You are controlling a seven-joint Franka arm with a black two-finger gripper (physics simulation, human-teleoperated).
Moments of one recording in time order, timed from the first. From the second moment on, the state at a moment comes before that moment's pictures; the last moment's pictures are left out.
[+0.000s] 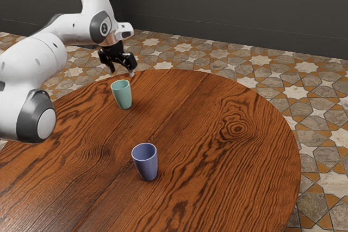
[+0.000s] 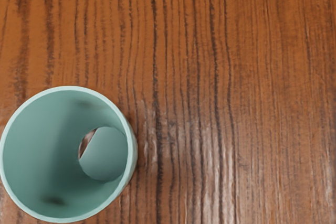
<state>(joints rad) 0.10 0.86 0.20 -0.87 -0.20 1.87 0.24</state>
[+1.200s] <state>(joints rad) 0.18 1.12 0.14 -0.54 -0.24 1.77 0.26</state>
